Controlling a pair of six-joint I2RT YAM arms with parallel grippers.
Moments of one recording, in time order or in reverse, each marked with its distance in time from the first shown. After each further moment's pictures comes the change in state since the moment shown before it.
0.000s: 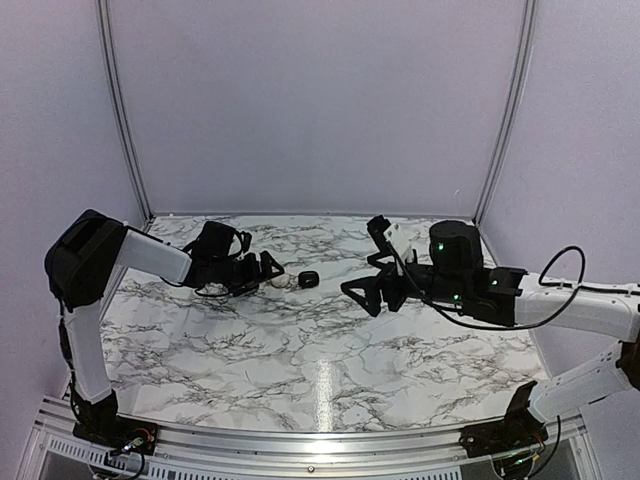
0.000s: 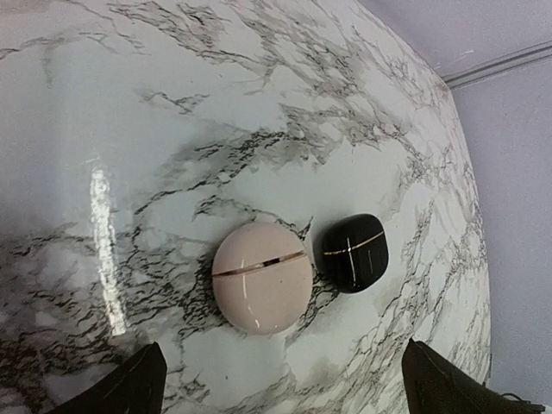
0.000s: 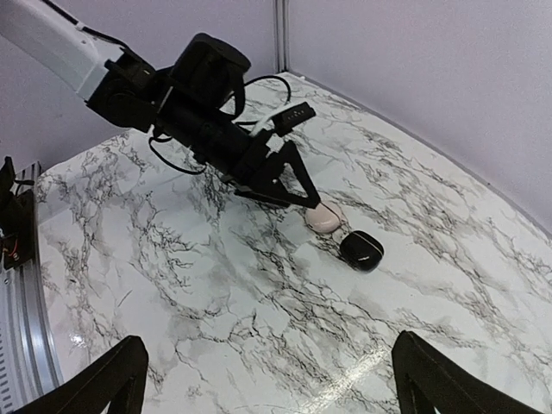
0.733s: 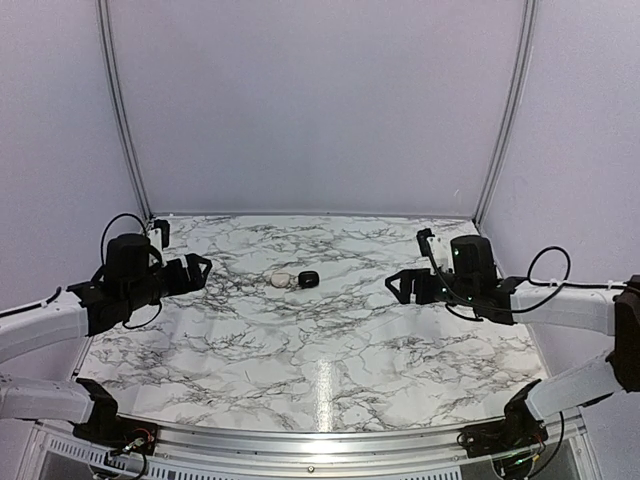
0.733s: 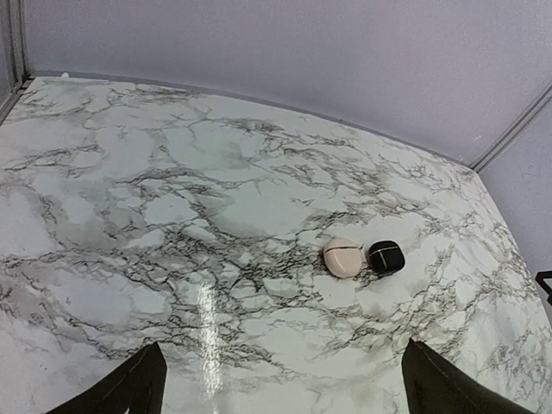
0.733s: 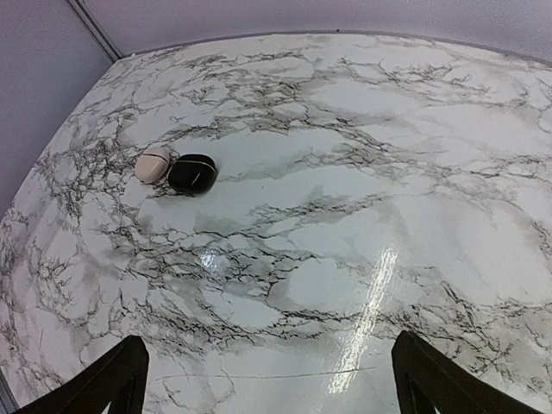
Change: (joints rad) left arm 0.006 -0.936 -0.501 -0.205 -0.455 0.223; right arm -0.360 0.063 -0.159 0.043 -0.036 0.297
